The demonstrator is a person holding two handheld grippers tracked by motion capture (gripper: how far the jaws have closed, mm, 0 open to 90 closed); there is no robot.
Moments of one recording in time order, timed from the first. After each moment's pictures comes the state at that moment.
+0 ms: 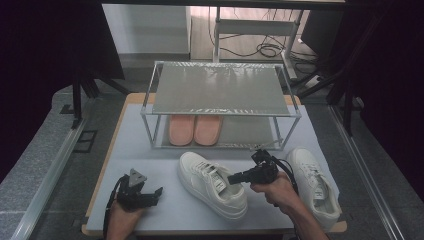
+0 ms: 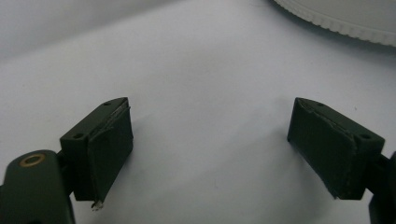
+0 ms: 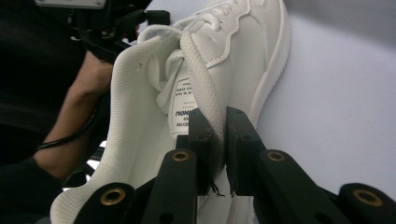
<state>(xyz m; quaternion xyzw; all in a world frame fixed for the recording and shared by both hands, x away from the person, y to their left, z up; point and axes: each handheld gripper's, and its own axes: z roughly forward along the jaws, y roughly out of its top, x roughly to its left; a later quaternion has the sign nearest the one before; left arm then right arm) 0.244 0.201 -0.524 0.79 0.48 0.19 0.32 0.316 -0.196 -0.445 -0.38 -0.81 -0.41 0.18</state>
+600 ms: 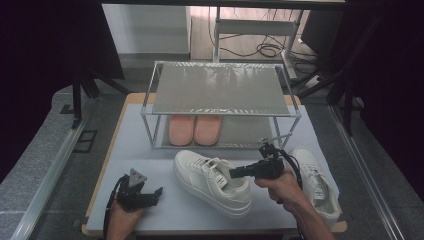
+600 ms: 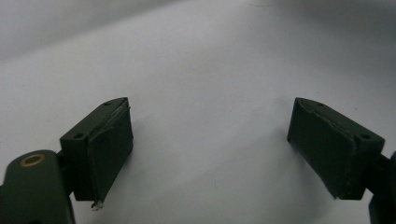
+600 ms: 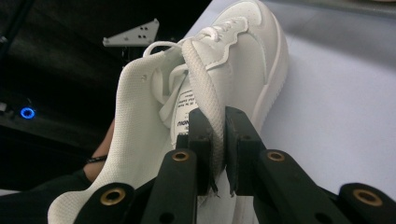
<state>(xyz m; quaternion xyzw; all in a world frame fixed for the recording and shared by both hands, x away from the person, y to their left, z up) 0.244 0.202 -0.524 0.79 0.48 0.19 0.32 0.317 -0.207 -0.419 -0.38 -0.77 -0.47 0.22</state>
